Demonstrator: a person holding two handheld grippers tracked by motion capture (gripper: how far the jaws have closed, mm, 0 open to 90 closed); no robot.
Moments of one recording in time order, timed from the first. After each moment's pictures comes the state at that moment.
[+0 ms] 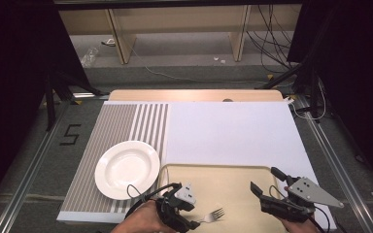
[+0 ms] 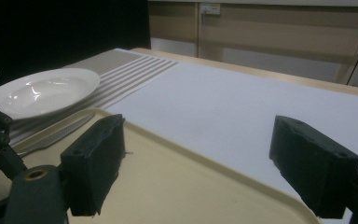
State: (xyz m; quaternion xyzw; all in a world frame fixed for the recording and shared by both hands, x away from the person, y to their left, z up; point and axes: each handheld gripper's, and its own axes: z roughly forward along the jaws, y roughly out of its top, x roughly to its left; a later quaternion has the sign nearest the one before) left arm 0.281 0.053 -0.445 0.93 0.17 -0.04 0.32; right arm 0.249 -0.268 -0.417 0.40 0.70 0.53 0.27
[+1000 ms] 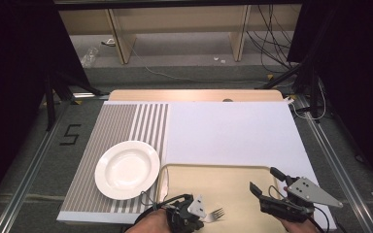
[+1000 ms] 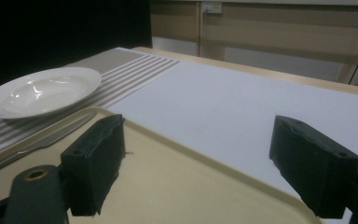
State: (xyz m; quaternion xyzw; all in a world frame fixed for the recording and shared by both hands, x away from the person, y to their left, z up) left arm 0.267 0.031 -0.469 0.95 0.12 -0.03 0.29; right arm 0.250 -0.267 -0.418 0.39 0.70 0.53 0.27
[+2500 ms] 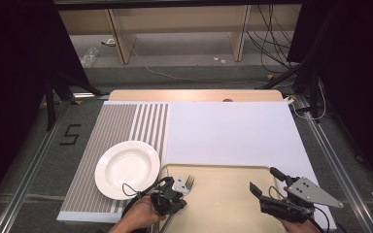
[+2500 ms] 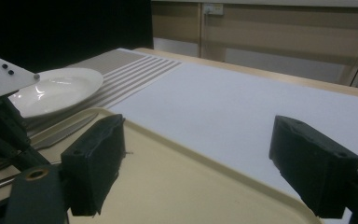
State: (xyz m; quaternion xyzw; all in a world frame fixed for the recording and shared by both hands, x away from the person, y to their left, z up) left arm 0.305 0.072 -0.468 0.93 0.25 0.03 0.26; right arm 0.248 -0.267 -0.417 0.39 0.70 0.53 0.27
